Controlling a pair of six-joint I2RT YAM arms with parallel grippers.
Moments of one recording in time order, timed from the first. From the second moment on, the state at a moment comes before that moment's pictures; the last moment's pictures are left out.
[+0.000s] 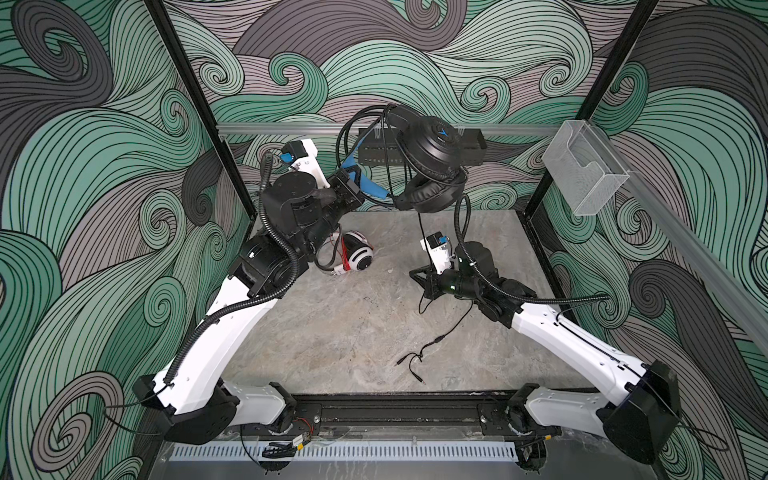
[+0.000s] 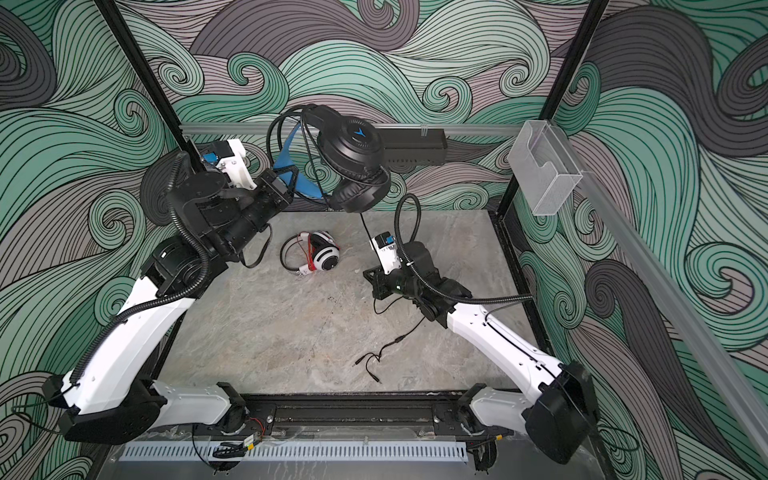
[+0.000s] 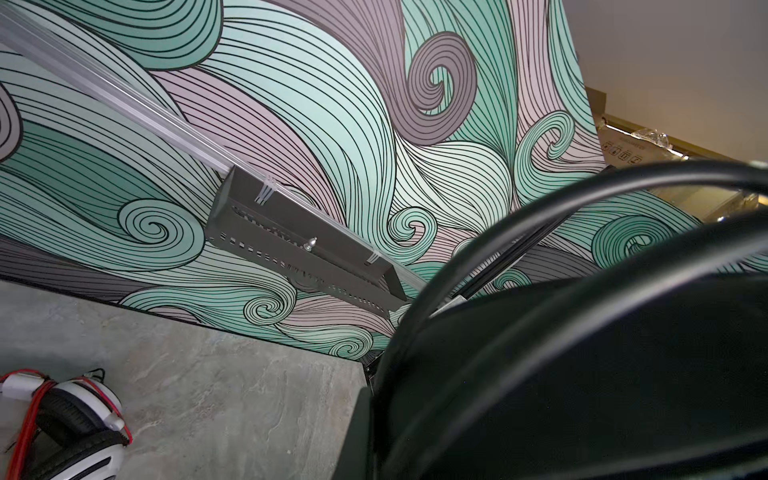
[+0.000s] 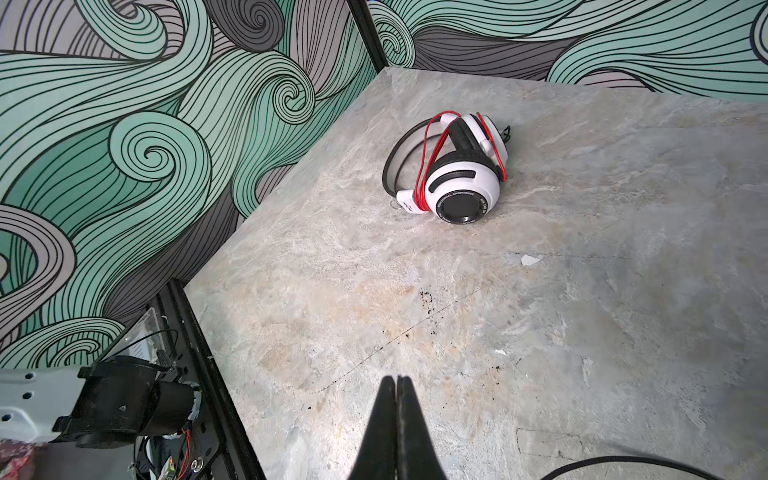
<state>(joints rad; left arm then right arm) -0.66 1.34 1.84 -0.47 -0.31 -0.78 0.65 1.24 1.02 -0.30 -0.28 0.23</state>
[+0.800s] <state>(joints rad) -0.66 1.57 1.95 -0.45 -0.51 -0.73 0.74 1.30 1.14 -0.48 -0.24 0.19</state>
